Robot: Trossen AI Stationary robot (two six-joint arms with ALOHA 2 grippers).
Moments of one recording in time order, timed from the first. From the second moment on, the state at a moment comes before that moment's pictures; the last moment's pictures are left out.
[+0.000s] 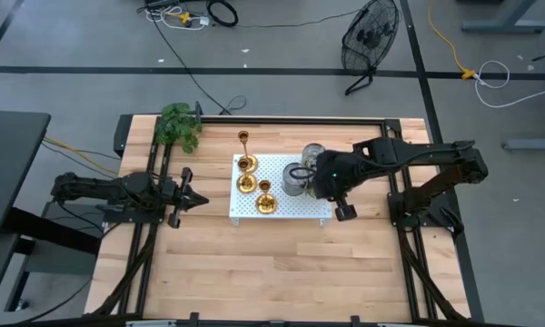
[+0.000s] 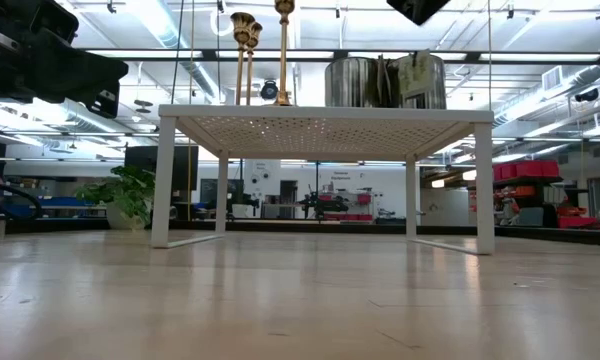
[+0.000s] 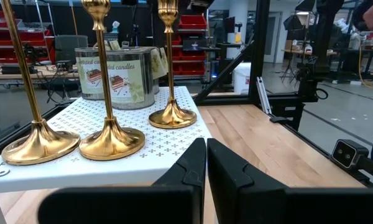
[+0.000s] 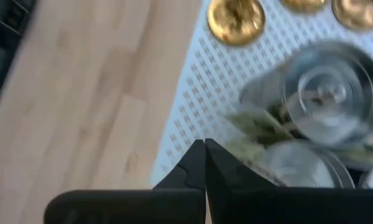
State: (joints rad) left arm -0.11 0.01 0.01 0.05 -0.01 -0.01; right arm 0.09 1.48 1.59 -1.20 -0.07 -0.21
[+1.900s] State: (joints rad) left arm -0.11 0.01 0.01 0.05 -0.01 -0.01; right arm -0.06 1.42 1.59 -0.86 -0.03 -0.06
